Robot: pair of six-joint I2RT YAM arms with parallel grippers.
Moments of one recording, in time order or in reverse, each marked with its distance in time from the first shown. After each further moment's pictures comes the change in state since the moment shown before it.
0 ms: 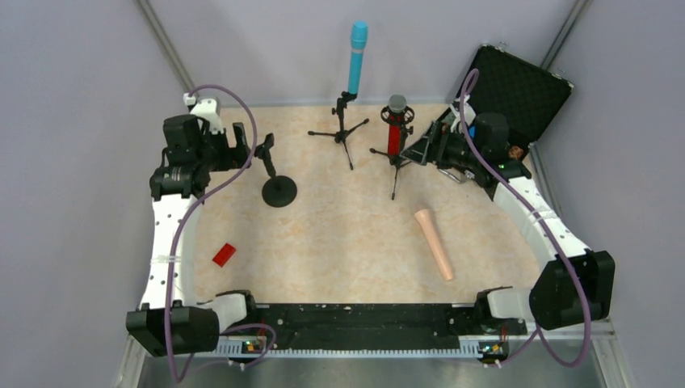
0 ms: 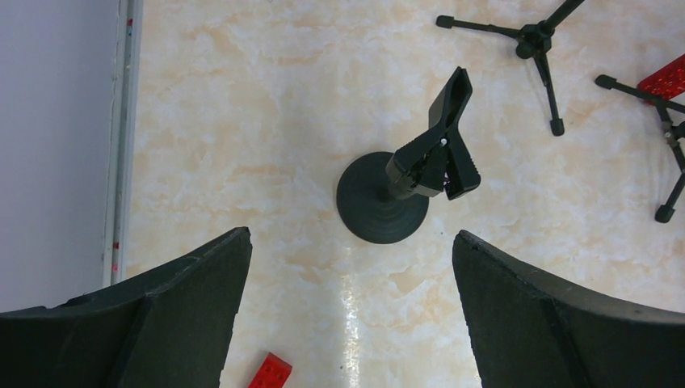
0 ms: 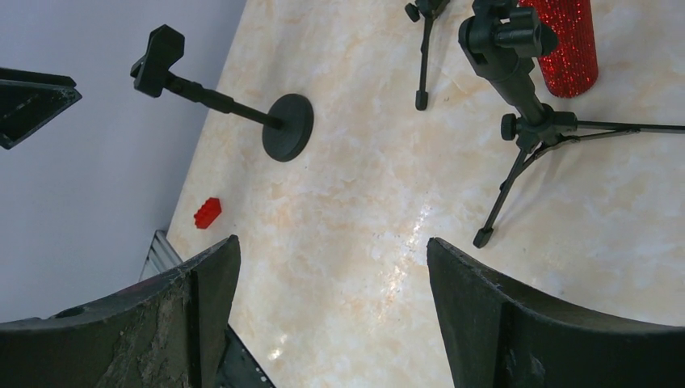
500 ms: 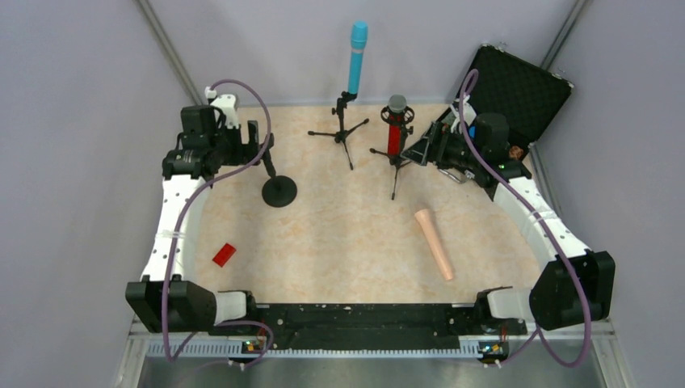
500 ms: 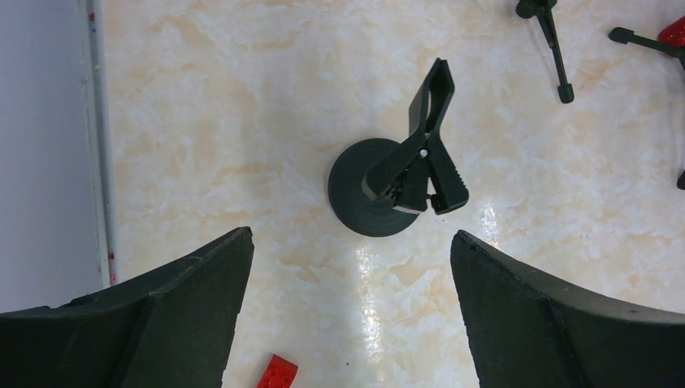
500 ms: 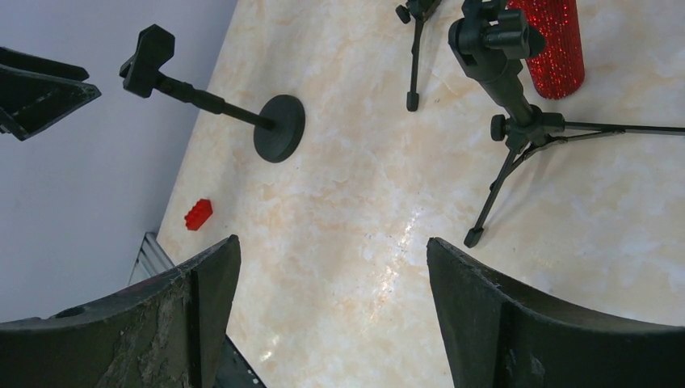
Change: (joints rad) left arm -0.064 0.115 0.071 -0.050 -0.033 0.062; right arm 0.000 -0.005 0.000 -0.011 0.021 -0.024
